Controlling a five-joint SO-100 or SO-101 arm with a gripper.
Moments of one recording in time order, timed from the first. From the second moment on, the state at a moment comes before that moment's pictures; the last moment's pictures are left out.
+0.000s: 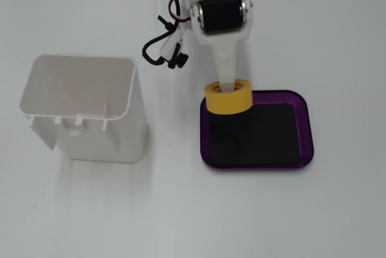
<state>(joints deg) -5.0 98.3 115.9 21.4 -3.3</state>
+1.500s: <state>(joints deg) -7.2 151.7 127.4 53.2 -6.6</state>
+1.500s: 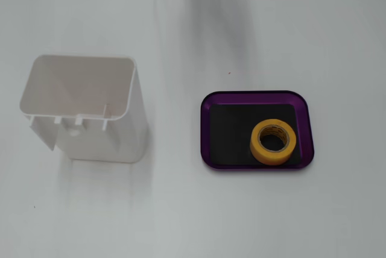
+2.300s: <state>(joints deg) 2.5 192.2 176.2 58.8 5.3</state>
